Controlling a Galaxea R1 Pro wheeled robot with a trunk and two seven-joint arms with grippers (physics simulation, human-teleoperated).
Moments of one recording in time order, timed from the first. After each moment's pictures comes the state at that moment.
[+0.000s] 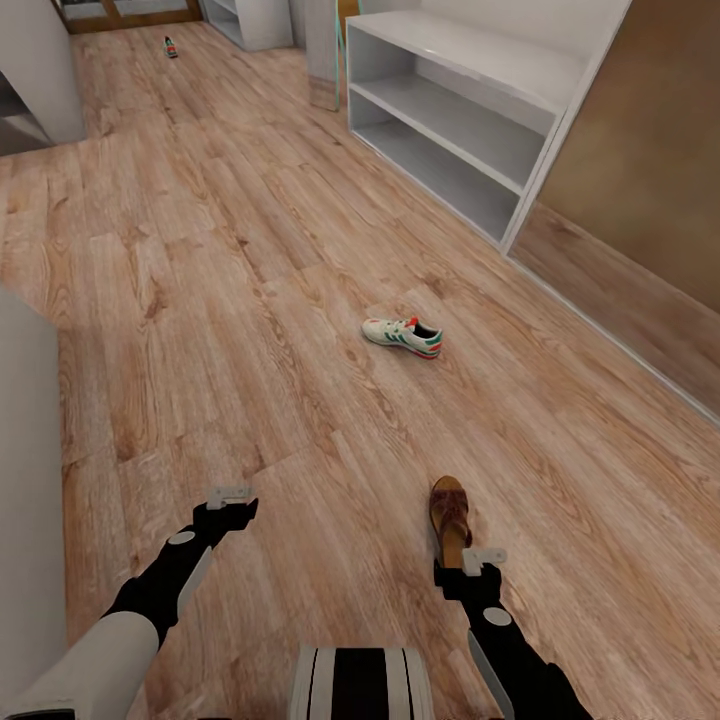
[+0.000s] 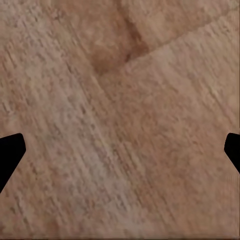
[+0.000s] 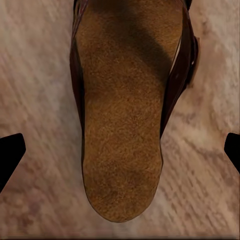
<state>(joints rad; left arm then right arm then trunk) -0.68 0.07 0.05 -0.57 0.01 0.06 -0.05 -0.42 0.05 0.11 -0.72 -0.01 0.05 -0.17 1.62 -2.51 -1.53</state>
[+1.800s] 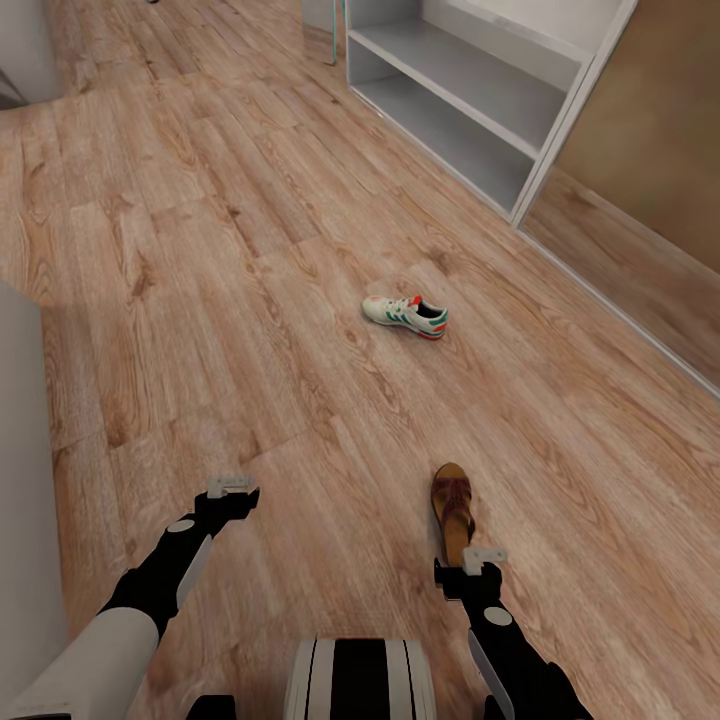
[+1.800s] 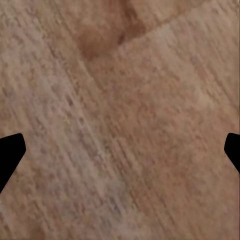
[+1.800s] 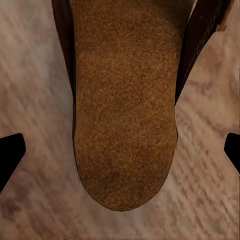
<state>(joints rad) -0.68 0.07 0.05 -0.66 0.01 0.13 -0.07 -0.42 0.05 0.10 -0.72 -0.01 0.04 -0.17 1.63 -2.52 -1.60</state>
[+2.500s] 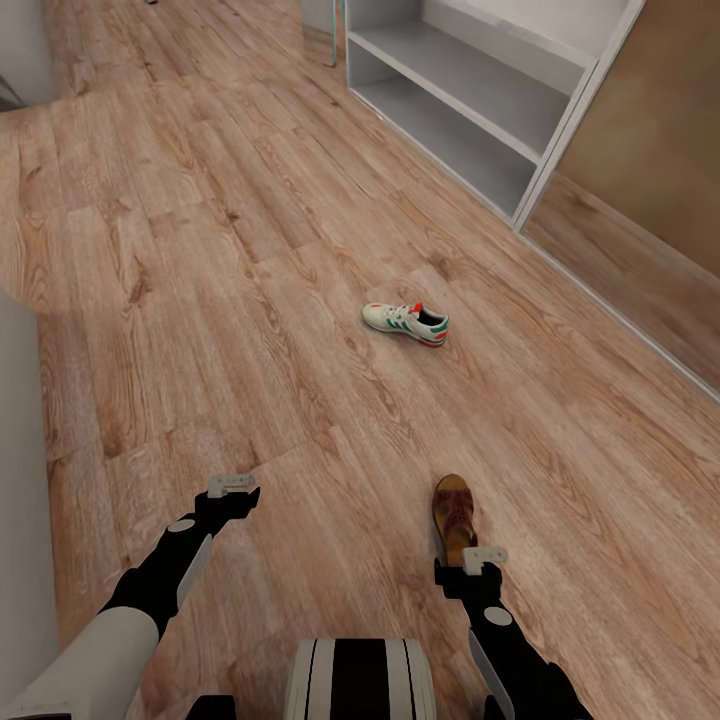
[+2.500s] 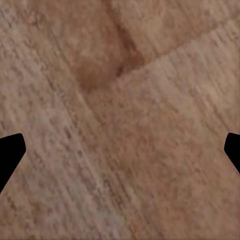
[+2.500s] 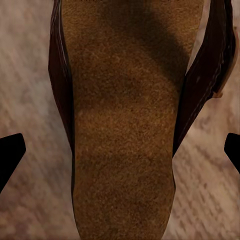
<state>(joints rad) -0.68 0.07 0.05 -0.66 0.00 0.12 -0.07 -0.42 0.05 0.10 -0.73 -0.01 0.04 -0.17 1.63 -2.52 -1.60</state>
